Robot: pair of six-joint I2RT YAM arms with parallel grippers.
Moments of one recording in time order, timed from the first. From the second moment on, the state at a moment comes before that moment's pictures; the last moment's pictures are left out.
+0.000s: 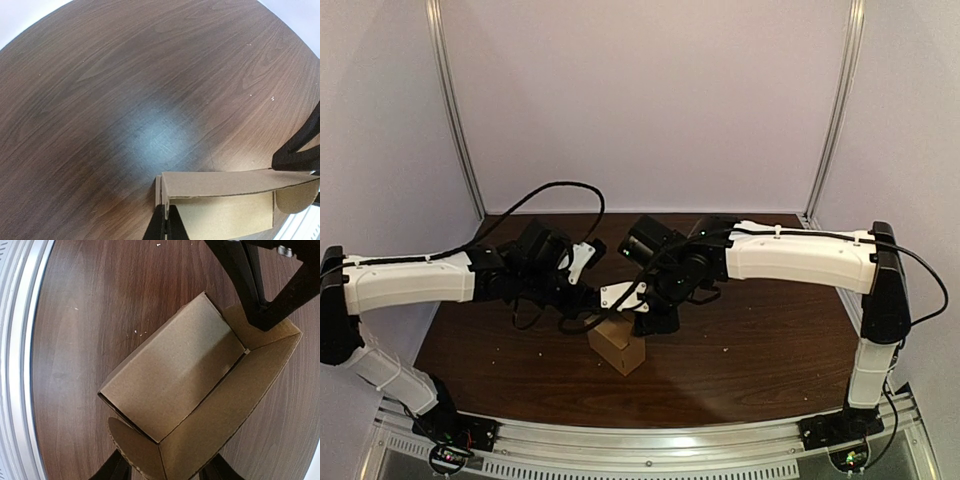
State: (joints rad) left arm -0.85 1.42 0.96 -0.36 0.03 -0.30; right arm 1.09 1.90 1.68 -0.88 -0.15 -0.59
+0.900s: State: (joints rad) left arm -0.85 1.42 0.98 -0.38 0.03 -0.29; right arm 1.09 1.91 1.71 -0.90 -0.14 -0.58
